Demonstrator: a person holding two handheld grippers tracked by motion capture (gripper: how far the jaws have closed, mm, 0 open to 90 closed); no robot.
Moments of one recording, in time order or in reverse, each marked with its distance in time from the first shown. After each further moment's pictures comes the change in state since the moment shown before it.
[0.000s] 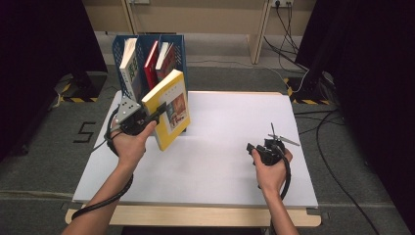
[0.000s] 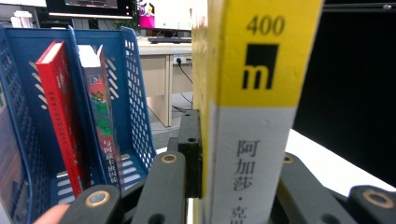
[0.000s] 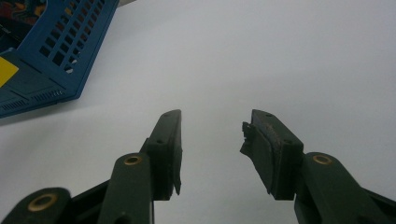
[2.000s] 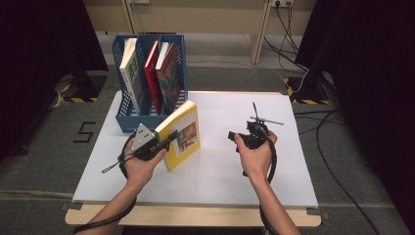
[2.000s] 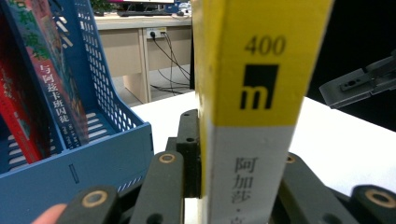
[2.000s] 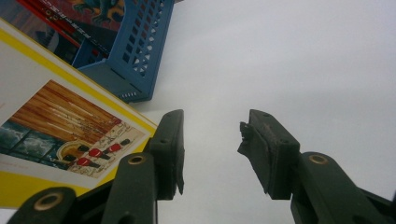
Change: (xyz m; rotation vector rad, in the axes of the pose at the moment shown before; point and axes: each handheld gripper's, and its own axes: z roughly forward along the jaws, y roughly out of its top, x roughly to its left) left arm -0.020 -0.080 -0.003 0.082 -0.112 0.057; right arm 0.068 0.040 -0.004 0.102 0.096 0.000
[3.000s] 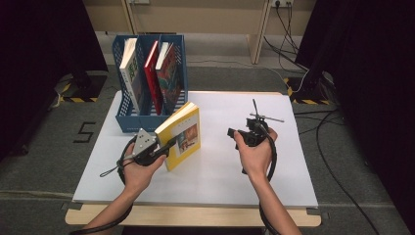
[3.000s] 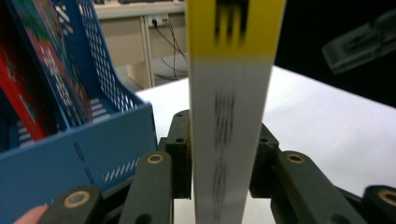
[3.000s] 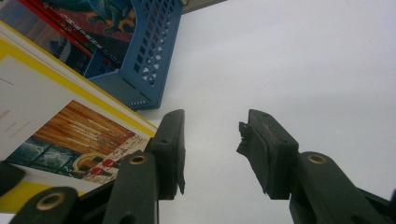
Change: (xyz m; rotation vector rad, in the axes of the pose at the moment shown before) left arm -0.005 -0.004 -0.009 0.042 0.024 0.028; right arm 0.010 0.007 -0.007 -0.023 0.010 -0.006
